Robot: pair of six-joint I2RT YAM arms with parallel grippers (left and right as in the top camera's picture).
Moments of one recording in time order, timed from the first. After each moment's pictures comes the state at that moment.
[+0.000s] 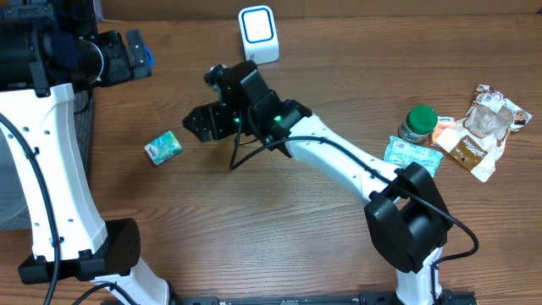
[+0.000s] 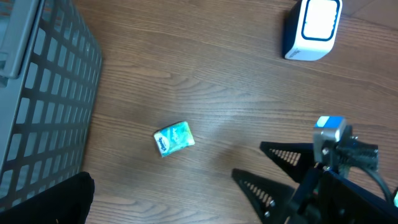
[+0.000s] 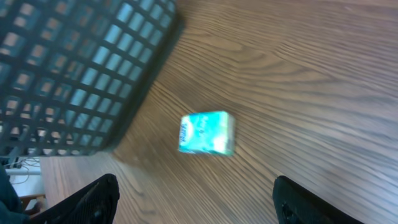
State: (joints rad) left arm 0.08 1.86 2.51 -1.69 0.04 -0.20; right arm 0.74 2.04 1.63 -0.25 -0.39 0.45
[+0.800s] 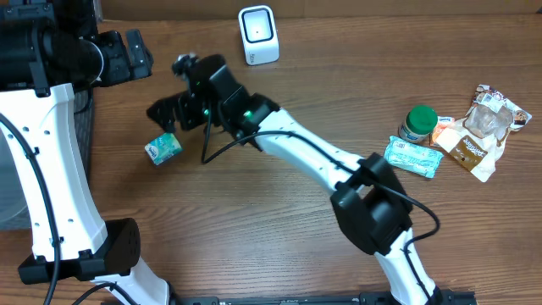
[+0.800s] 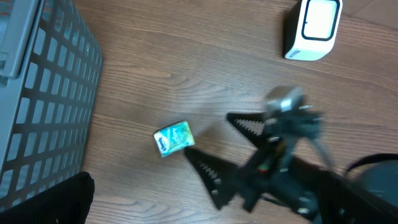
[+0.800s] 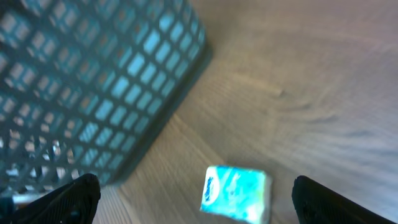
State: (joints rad) left arm 0.08 1.86 2.51 -1.69 0.04 -0.20; right arm 0.81 2.26 1.89 -0.19 -0.36 0.46
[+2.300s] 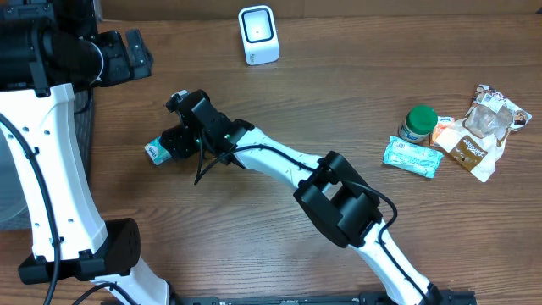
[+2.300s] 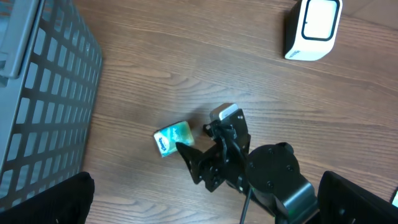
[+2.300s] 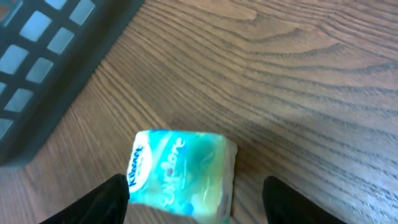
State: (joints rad) left arm 0.08 1.86 2.51 -1.69 0.04 -0.20; right arm 0.86 2.44 1.89 -0.17 -0.24 0.38
